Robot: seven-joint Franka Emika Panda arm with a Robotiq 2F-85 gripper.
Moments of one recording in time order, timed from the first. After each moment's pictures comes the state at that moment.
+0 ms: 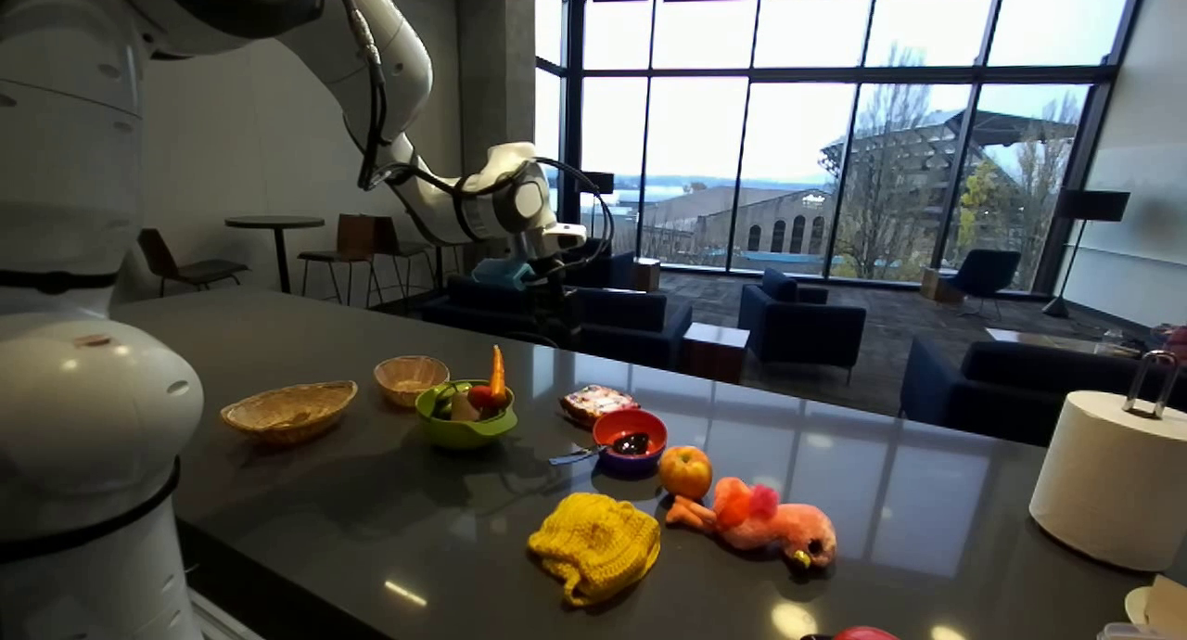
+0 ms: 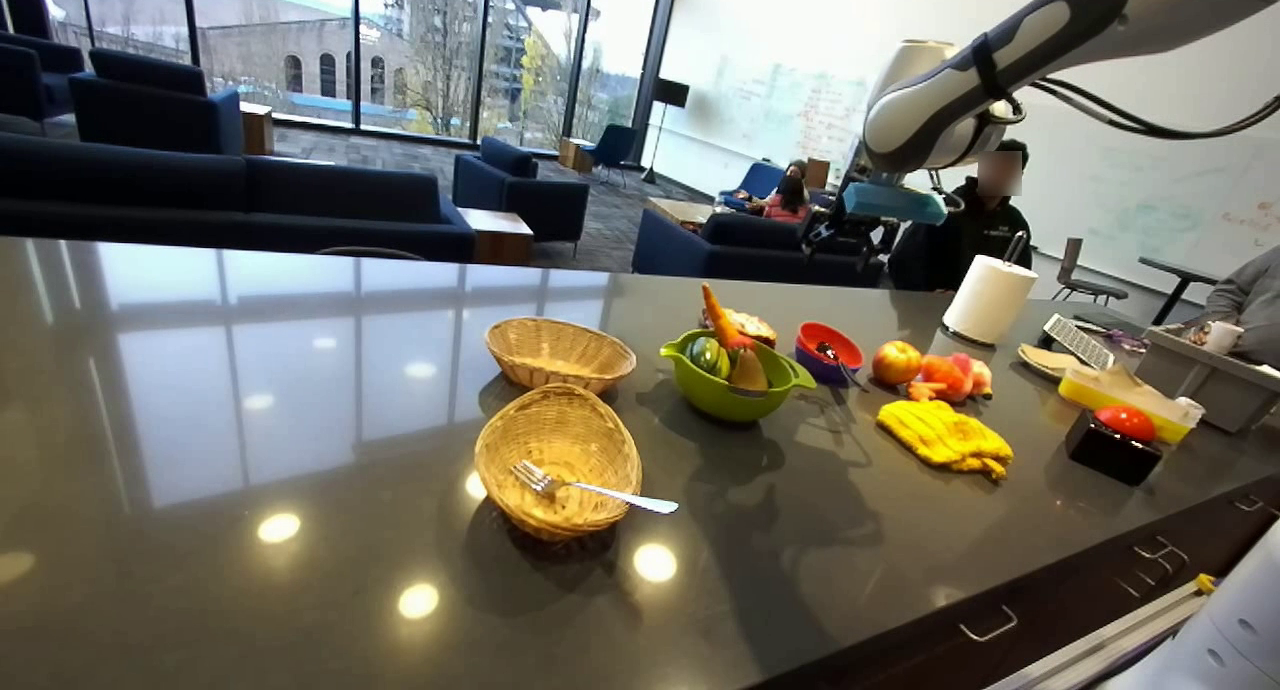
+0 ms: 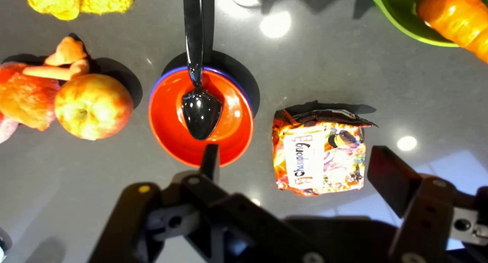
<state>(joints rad) 0.02 0.15 -0.13 -2.10 -0.22 2.48 0.46</state>
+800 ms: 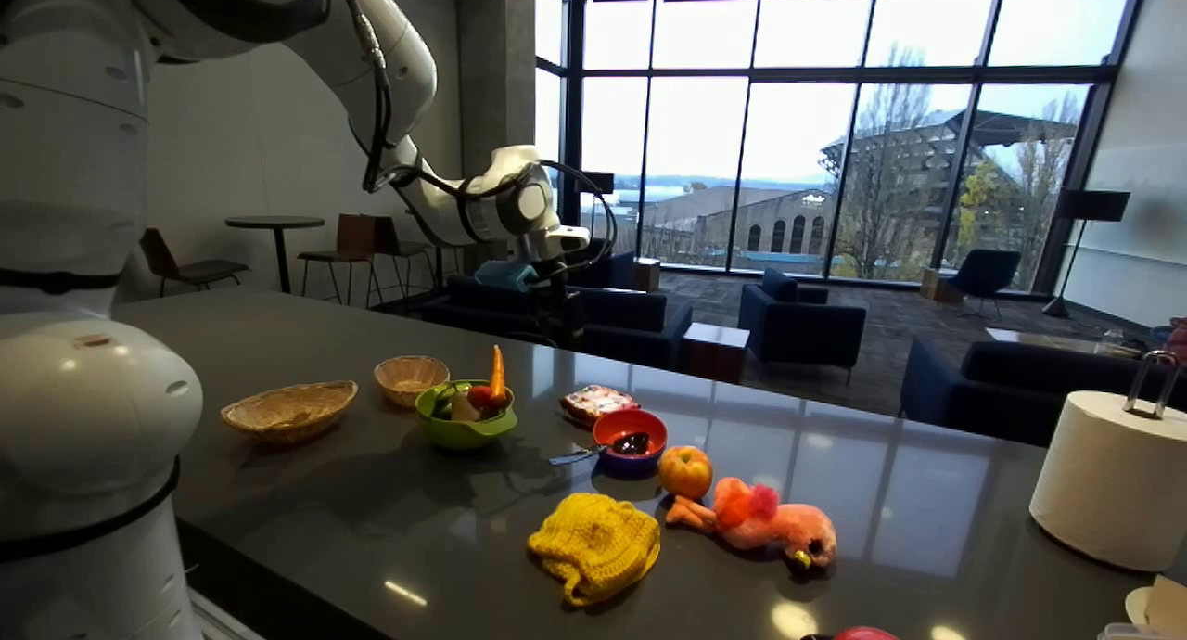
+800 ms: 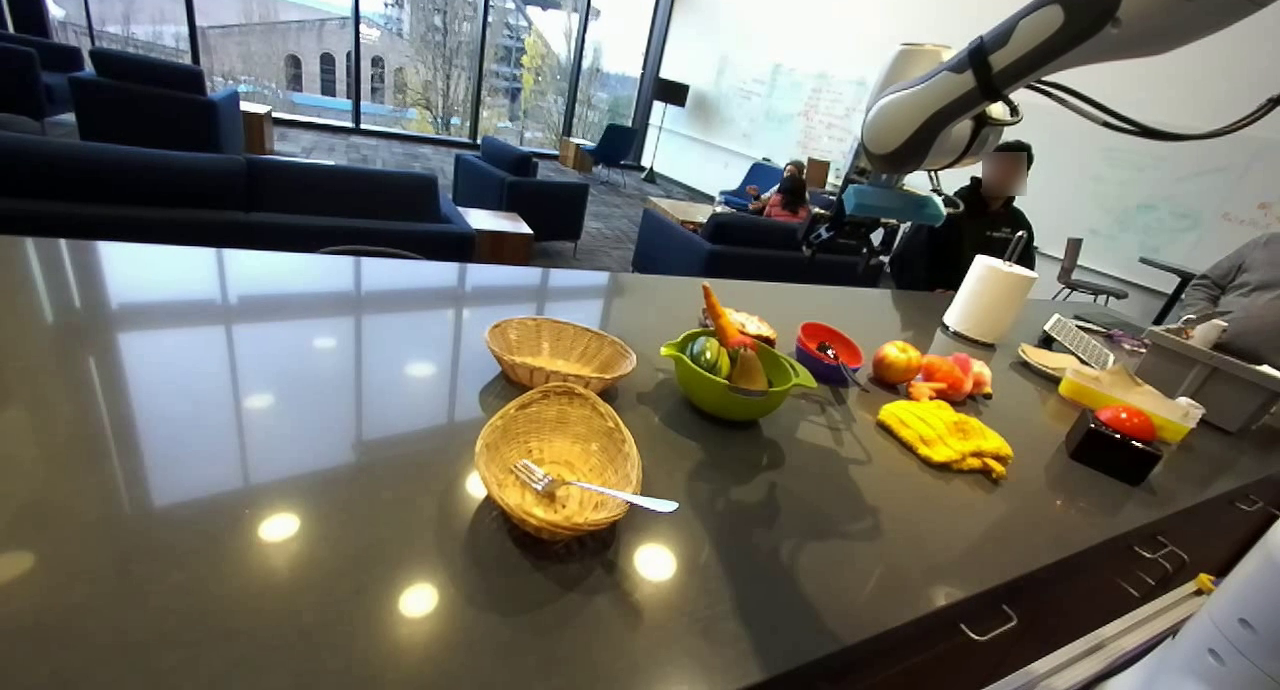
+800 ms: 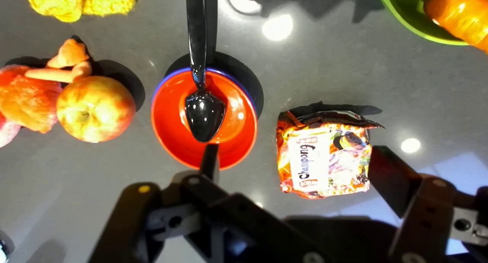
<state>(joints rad) 0.01 0.17 -0.13 -2.09 -0.21 2.47 0.46</state>
